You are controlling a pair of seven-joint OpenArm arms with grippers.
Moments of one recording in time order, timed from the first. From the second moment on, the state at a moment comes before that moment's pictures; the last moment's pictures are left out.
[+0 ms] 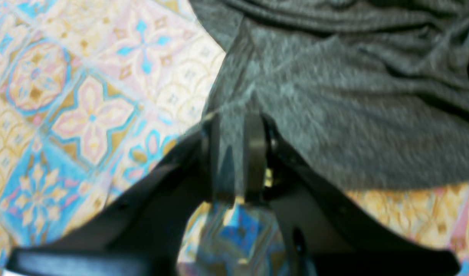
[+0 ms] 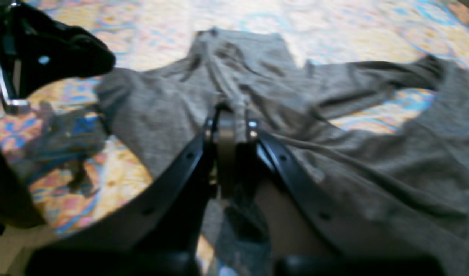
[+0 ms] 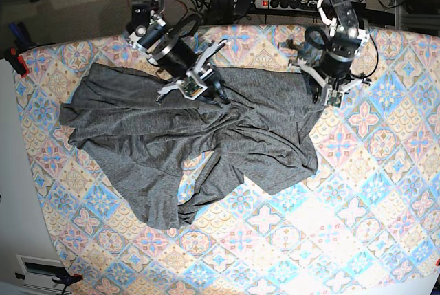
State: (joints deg) left arm 22.4 5.4 -23.9 112.9 4.9 -32.2 33.6; right arm -23.9 -7.5 -1.4 109.3 -7.9 44.6 -12.9
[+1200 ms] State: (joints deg) left arm 22.4 6.0 -40.4 113.2 5.1 -40.2 33.6; right arm -13.2 -7.3 -15.9 99.2 -15.3 44.8 -17.9
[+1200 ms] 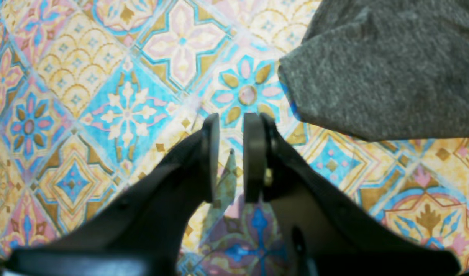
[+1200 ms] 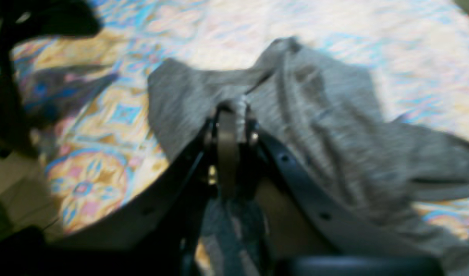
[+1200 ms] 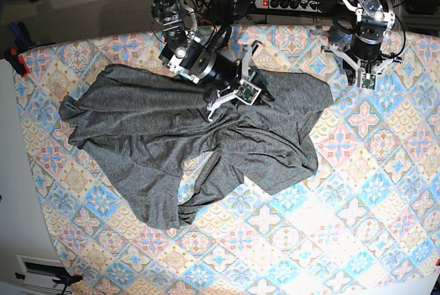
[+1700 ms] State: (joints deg) left arm 22.3 6.0 -40.4 113.2 5.1 -40.2 33.7; right arm -13.2 -7.2 -17.9 97.7 -15.4 44.2 -18.1
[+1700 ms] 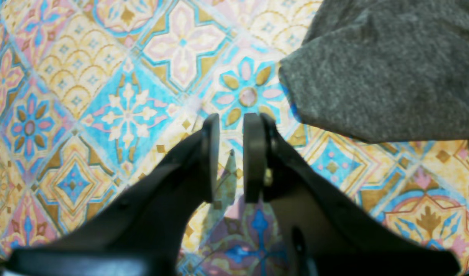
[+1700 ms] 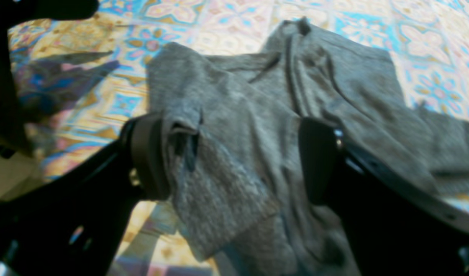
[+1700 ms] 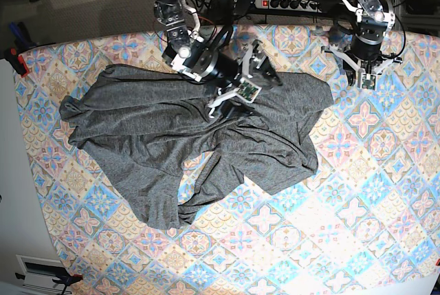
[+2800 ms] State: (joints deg) left arm 22.3 7.1 -38.6 112.9 5.2 -41.2 33.6; right arm -5.7 -7.4 -15.6 99.7 -14.4 37.1 -27.2
